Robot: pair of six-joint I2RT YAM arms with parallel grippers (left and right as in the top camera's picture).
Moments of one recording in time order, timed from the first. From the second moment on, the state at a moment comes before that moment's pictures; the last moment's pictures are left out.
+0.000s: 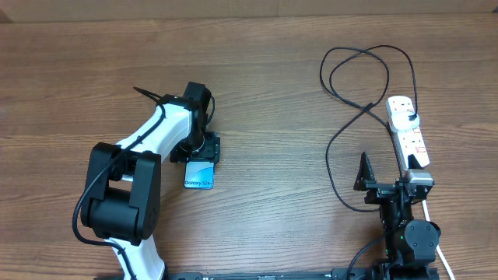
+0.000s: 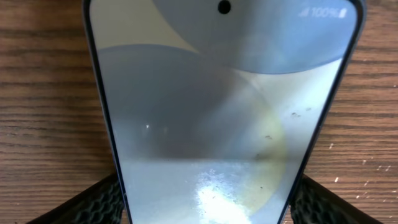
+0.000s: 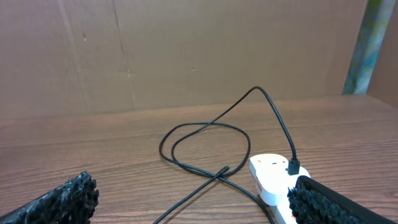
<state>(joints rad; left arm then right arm) -0.25 1.95 1.24 -0.91 0.02 -0.25 0.00 0.01 0.02 -0.03 0.04 0.07</state>
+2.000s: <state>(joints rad) -0.25 1.95 1.24 -0.92 0.03 -0.31 0.00 0.01 0.02 -0.03 0.04 0.07</state>
